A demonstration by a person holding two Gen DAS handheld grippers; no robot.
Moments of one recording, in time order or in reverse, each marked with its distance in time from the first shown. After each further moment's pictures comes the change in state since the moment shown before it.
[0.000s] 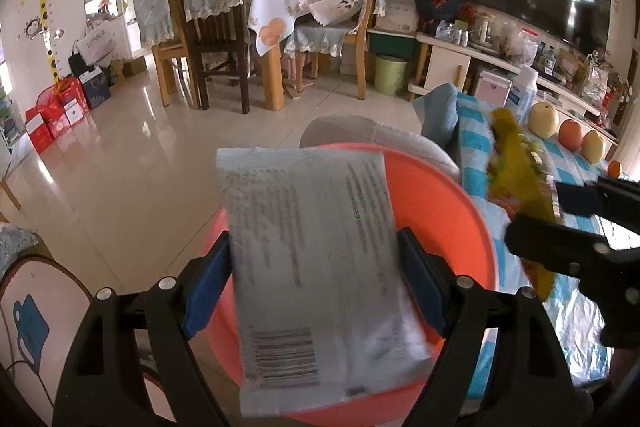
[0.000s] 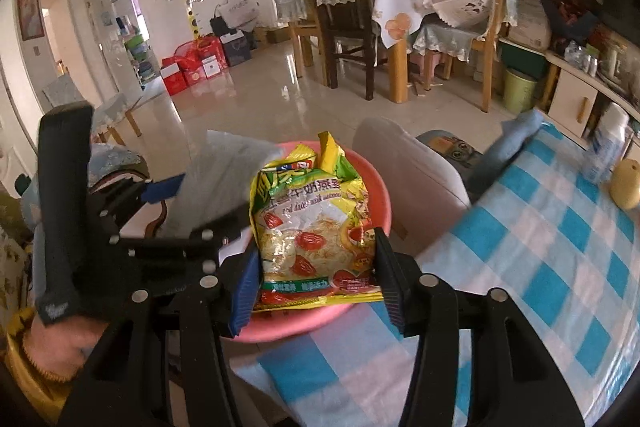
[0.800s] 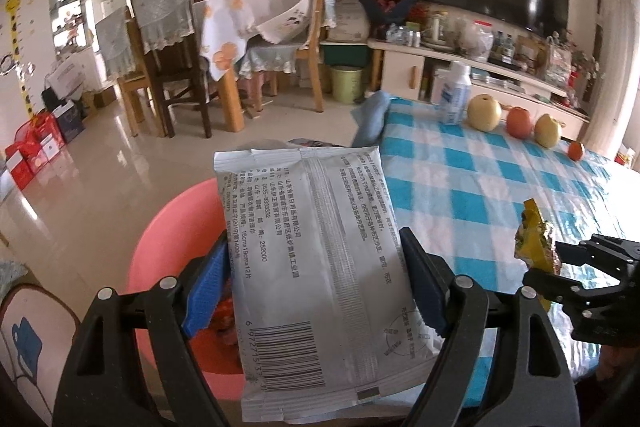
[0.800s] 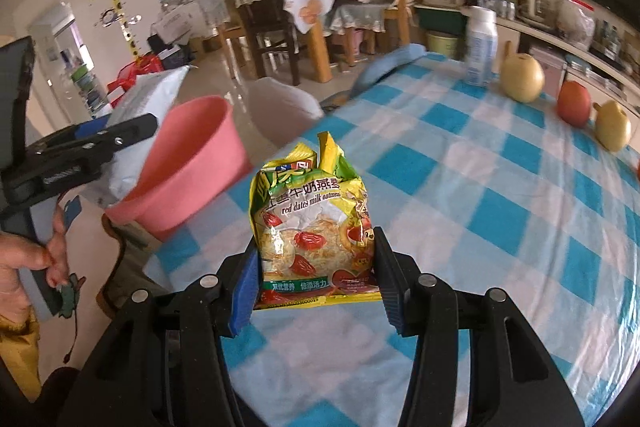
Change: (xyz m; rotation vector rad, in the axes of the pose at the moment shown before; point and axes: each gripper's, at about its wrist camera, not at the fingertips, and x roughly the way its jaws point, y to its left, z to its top) left arm -0.044 -0.089 0.003 0.100 -0.056 -0.078; right arm -0.090 -0.100 -0.107 0.178 -0.003 -0.128
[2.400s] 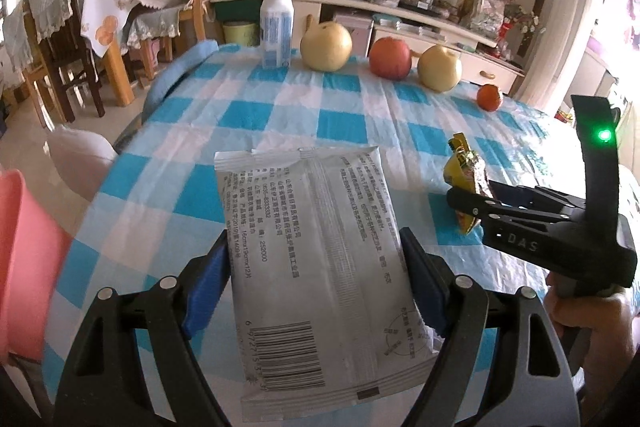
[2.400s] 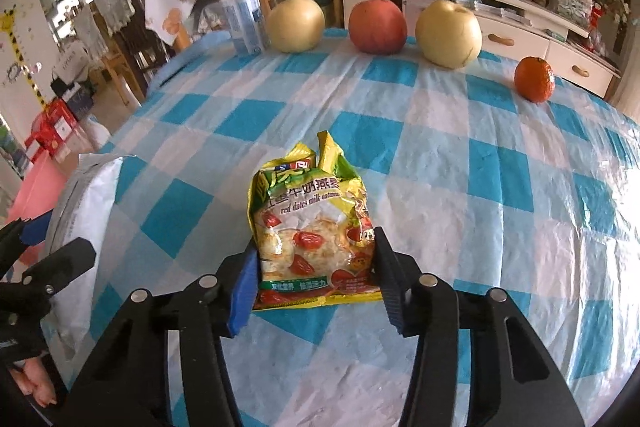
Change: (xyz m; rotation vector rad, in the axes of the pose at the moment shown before) left arm 0.060 -0.246 -0.007 0.100 0.159 -0.269; right arm -0.033 -0.242 -0.039 0.275 0.023 -0.276
